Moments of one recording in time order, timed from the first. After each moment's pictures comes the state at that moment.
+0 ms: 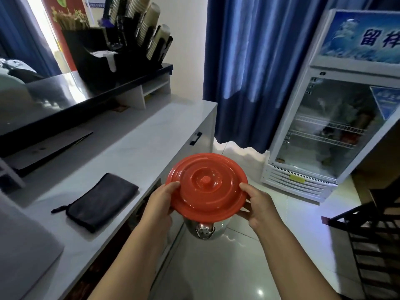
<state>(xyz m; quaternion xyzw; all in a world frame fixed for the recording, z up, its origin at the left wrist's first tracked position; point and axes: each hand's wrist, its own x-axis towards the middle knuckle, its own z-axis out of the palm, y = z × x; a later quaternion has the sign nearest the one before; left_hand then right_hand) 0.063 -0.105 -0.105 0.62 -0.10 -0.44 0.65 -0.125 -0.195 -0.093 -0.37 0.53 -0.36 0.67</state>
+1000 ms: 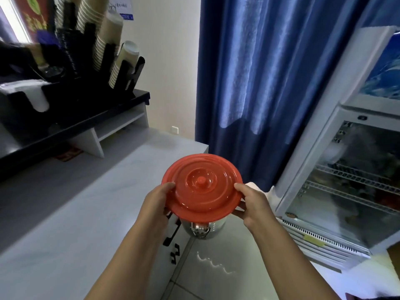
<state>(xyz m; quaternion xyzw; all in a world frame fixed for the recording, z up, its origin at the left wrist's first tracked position) 0.194 -0.544 -0.084 0.60 -0.06 -0.44 0.67 0.013 -0.644 -0.076 -0.40 0.50 -0.36 0.68</state>
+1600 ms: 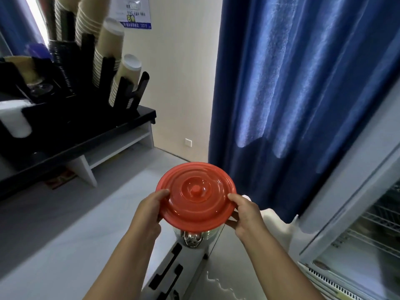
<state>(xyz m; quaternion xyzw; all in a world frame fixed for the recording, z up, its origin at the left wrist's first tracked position) 0.292 -0.705 -0.084 0.63 0.00 -0.36 0.68 0.123 -0.822 -0.088 -0.39 0.49 -0.31 0.72</state>
